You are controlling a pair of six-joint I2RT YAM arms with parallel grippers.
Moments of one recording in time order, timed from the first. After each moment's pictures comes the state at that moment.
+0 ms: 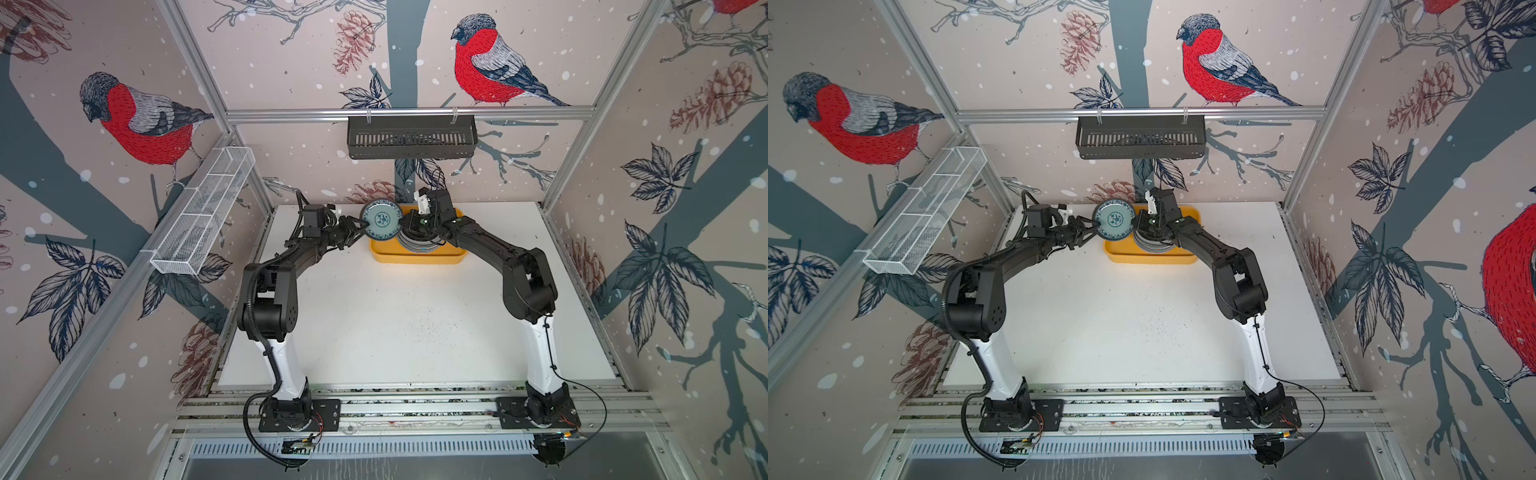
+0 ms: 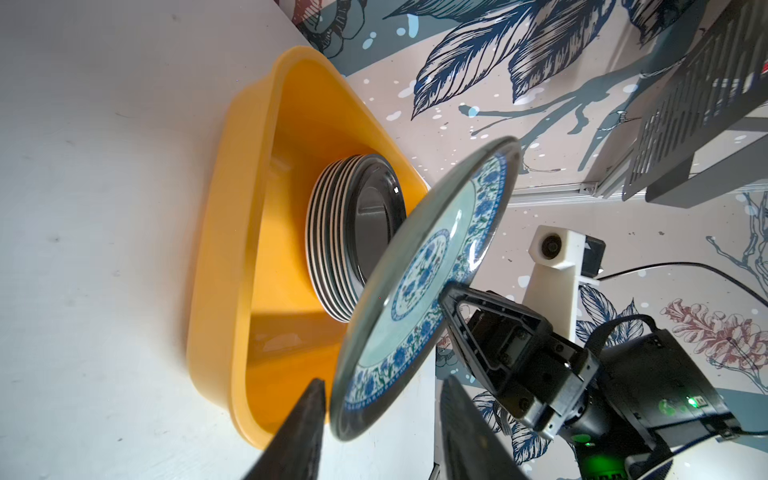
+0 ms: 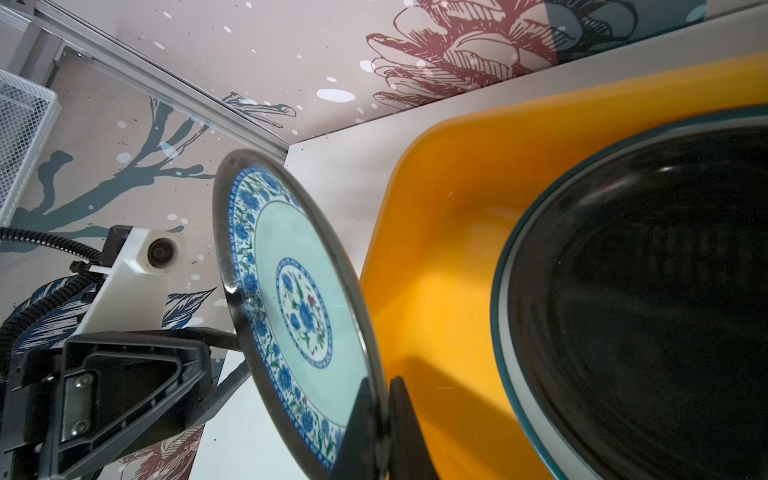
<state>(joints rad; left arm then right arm) -0.05 1.90 1.28 0.13 0.82 -0.94 0.50 2.21 1.83 -0.16 -0.41 0.63</state>
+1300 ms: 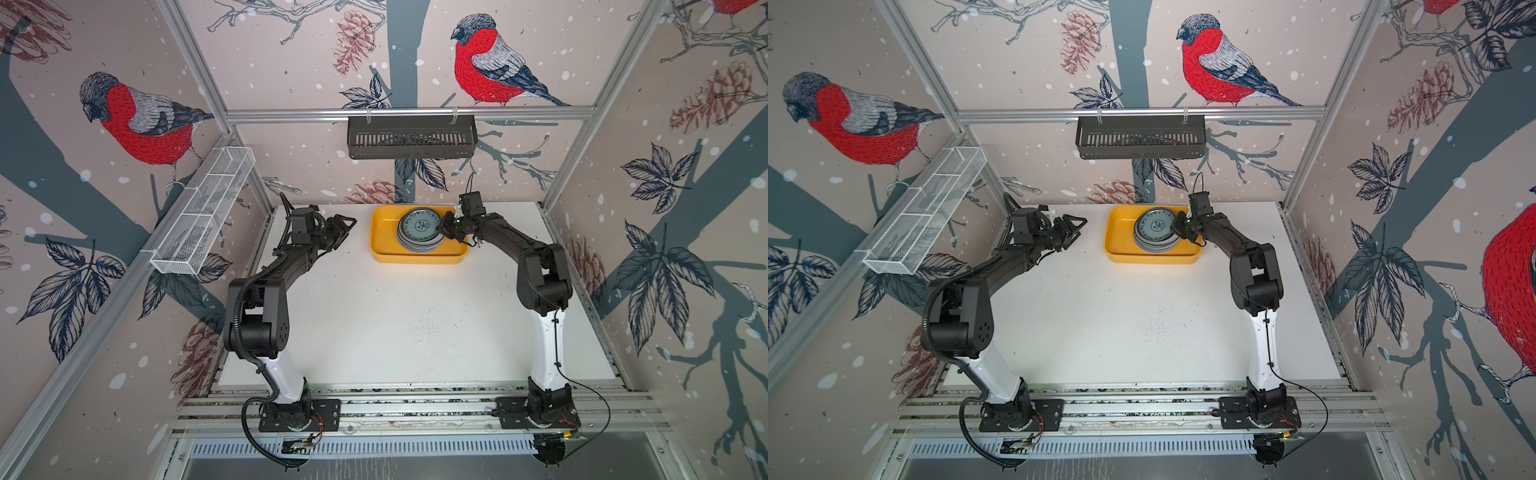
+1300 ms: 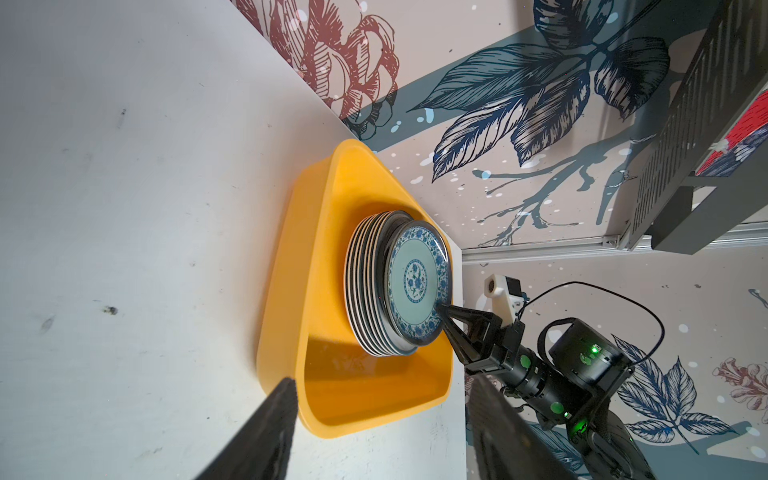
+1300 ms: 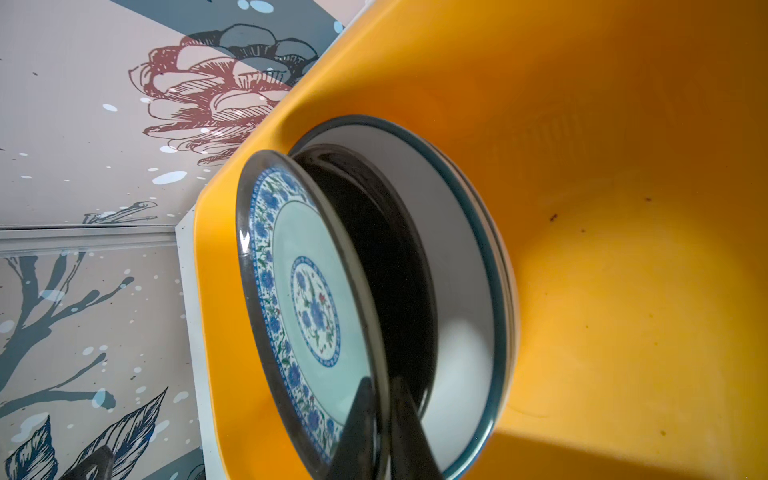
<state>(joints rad) -0.01 1.76 1.16 0.14 0.65 -0.91 0.29 2.23 1.80 -0.37 -0.39 0.79</state>
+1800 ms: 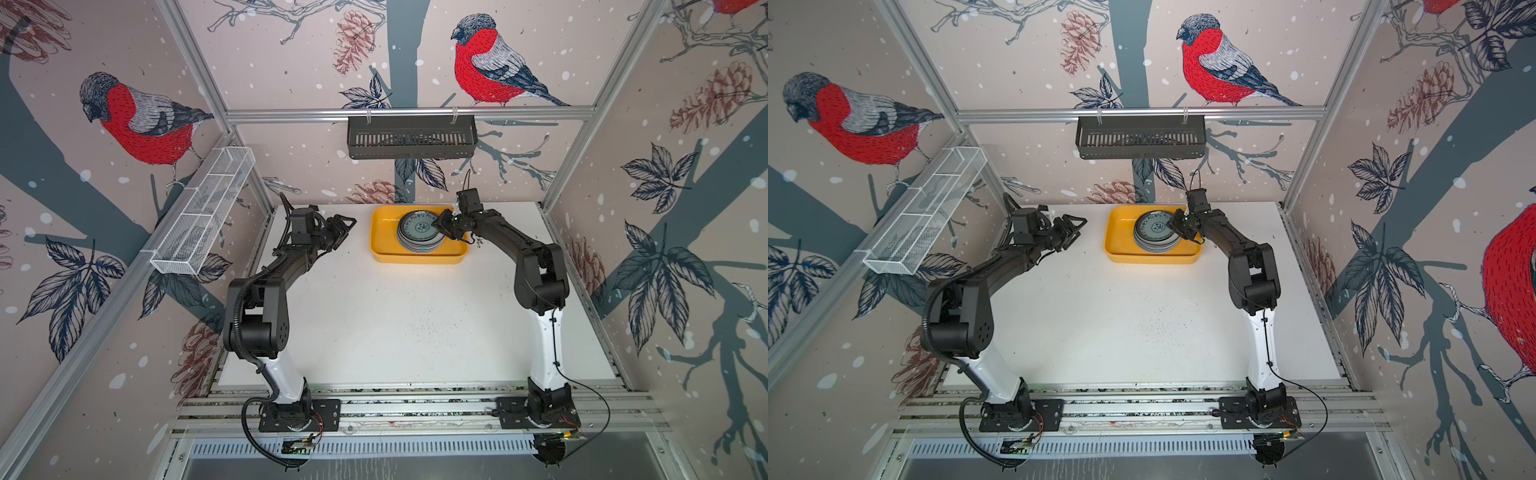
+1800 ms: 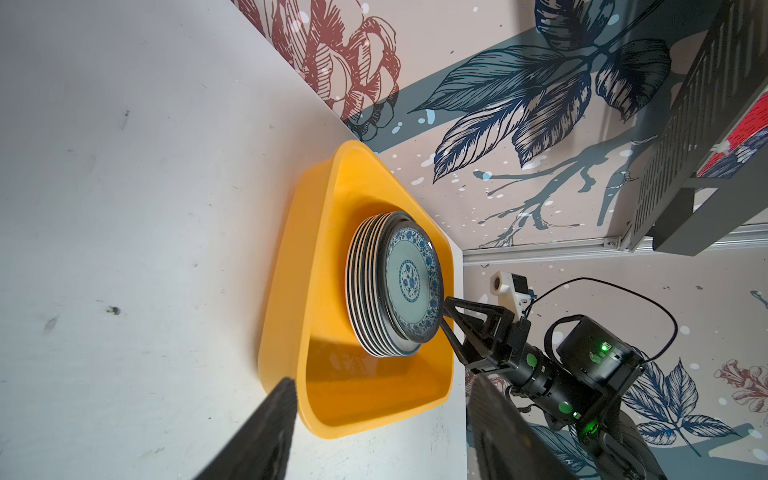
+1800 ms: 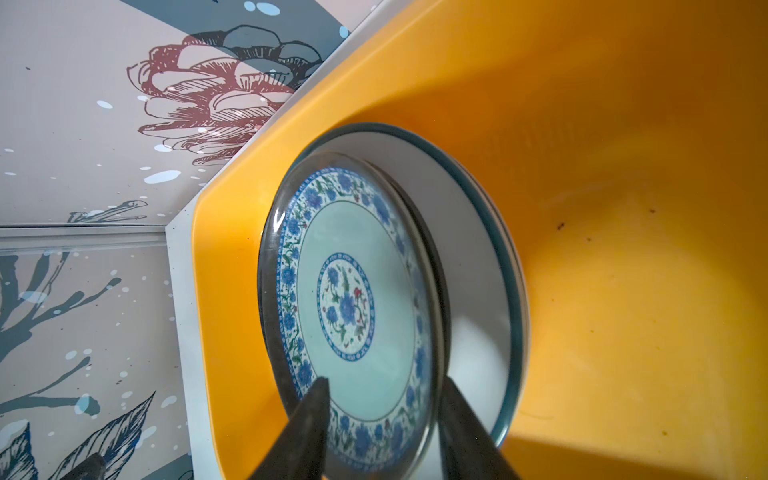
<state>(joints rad) -0.01 1.76 1.16 0.14 0.65 -0.91 0.31 2.26 1.89 -0.45 -0.35 0.76</state>
